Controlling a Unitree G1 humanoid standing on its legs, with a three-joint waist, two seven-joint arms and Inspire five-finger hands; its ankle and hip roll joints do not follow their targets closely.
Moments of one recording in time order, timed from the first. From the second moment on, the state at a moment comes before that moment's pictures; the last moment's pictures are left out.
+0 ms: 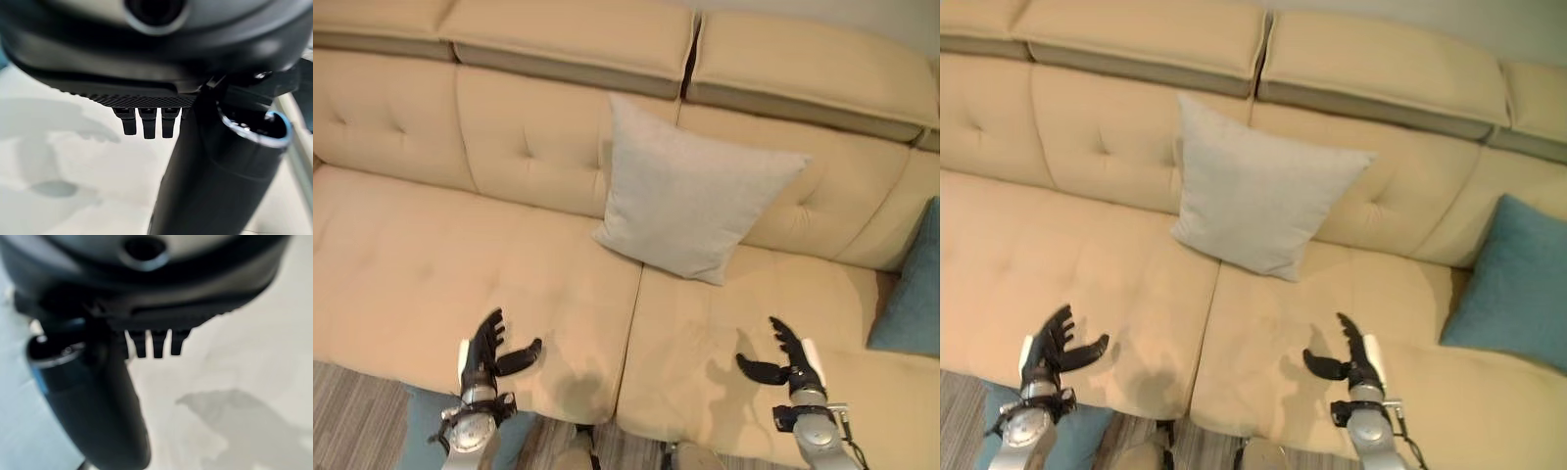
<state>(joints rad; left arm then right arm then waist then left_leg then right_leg) 0.17 0.32 -0.04 0.54 -0.30 -0.21 0.20 0.15 -0.36 0.09 0.46 -0.06 -0.14 -0.21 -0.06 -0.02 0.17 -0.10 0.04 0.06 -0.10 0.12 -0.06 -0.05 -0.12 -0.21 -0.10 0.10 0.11</state>
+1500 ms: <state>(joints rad) 0.00 0.24 -0.18 1.10 -0.08 -0.13 0.21 -0.04 -0.24 0.23 1.02 -0.04 -0.11 -0.18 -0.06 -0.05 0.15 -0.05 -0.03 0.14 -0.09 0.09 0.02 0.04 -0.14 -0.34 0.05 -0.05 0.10</state>
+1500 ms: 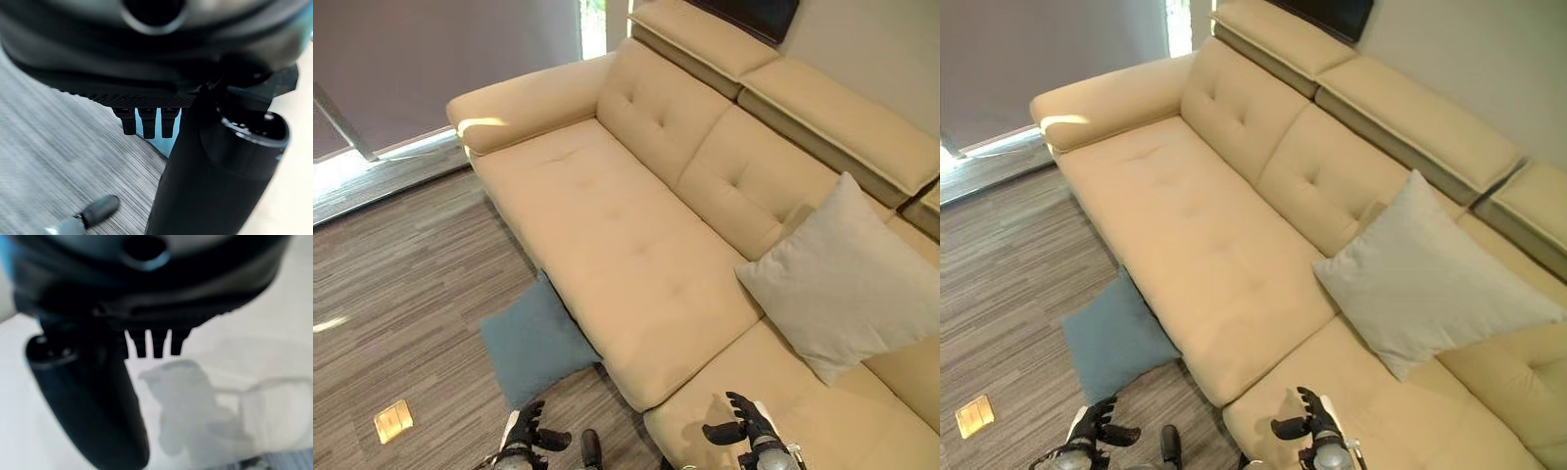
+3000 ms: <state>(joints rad) -0.07 0.30 -0.18 1.22 -0.12 -0.09 0.19 -0.10 -0.19 0.30 1.12 -0.05 -0.08 -0.19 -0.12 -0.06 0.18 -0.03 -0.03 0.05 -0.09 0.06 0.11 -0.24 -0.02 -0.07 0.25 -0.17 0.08</state>
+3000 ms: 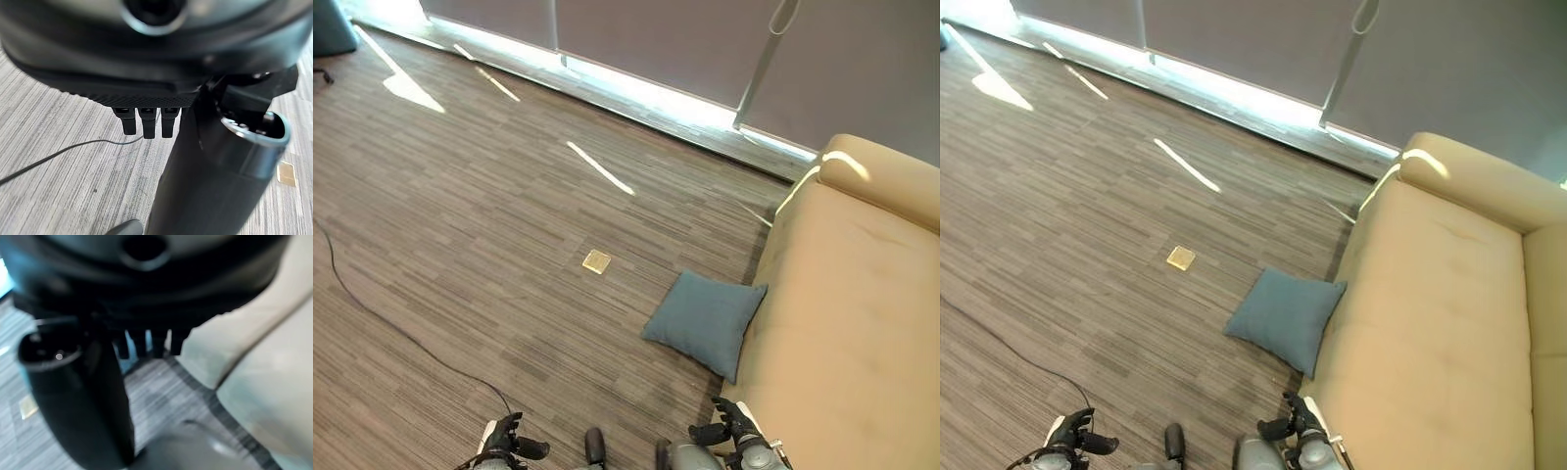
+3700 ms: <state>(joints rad) -0.07 0.23 -0.19 1.21 -0.11 -0.08 0.16 -0.08 -0.24 0.27 1.17 -0.05 -0.04 -0.18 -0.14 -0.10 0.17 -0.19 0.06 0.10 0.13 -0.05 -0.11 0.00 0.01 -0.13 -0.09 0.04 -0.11</state>
